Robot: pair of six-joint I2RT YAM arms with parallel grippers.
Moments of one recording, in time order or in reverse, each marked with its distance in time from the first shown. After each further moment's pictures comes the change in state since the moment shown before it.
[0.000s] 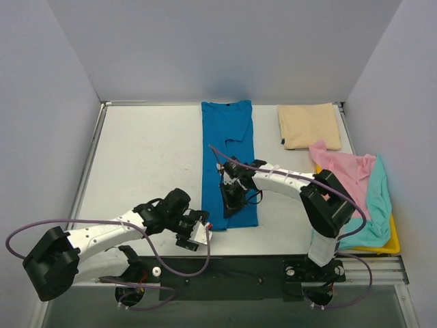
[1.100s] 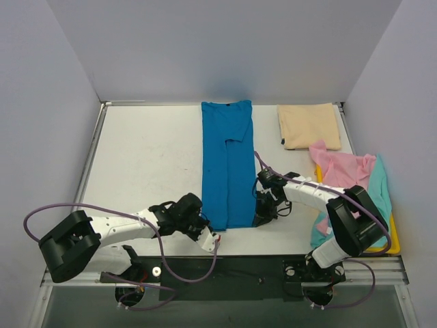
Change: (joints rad) left arm -0.120 0.175 0.000 0.188 -0.243 0.220; right arm -0.216 -0.290 -0.385 0.004 0.099 0.224
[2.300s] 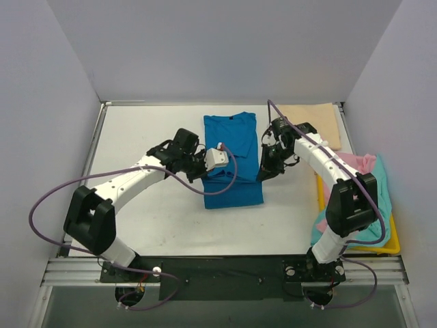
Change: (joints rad) left arm 0.359 0.247 0.662 -0.396 0.044 -0.484; right arm -0.202 0.123 0.620 -0.414 -0.058 -0.238
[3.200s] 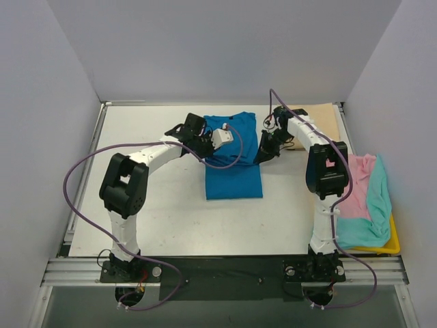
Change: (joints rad) left arm 0.100 0.449 0.330 0.173 -0.035 0.011; right arm -0.169 0.535 0.427 0.020 -0.164 -0.078
